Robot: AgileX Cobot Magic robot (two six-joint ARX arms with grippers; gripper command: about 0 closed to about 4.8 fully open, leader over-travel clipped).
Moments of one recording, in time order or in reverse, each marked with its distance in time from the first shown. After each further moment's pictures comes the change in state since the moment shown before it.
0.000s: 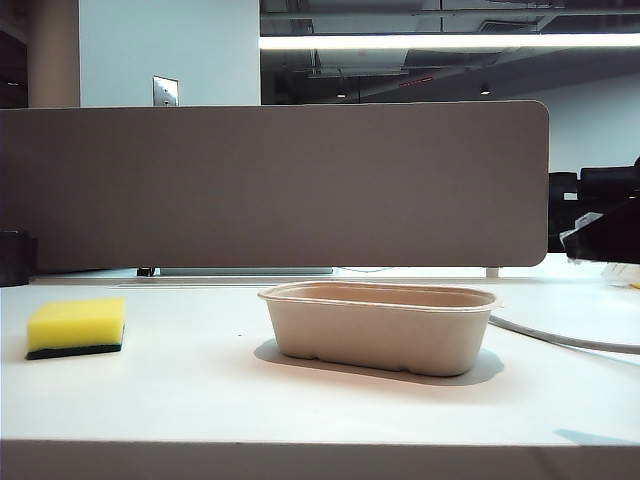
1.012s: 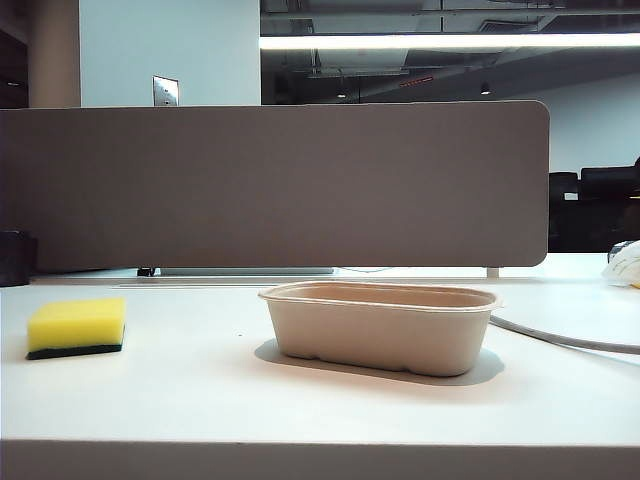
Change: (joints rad) left arm 0.000 0.000 0.000 0.000 0.000 0.000; right arm -0.665 -0.159 0.000 0.002 0.000 0.000
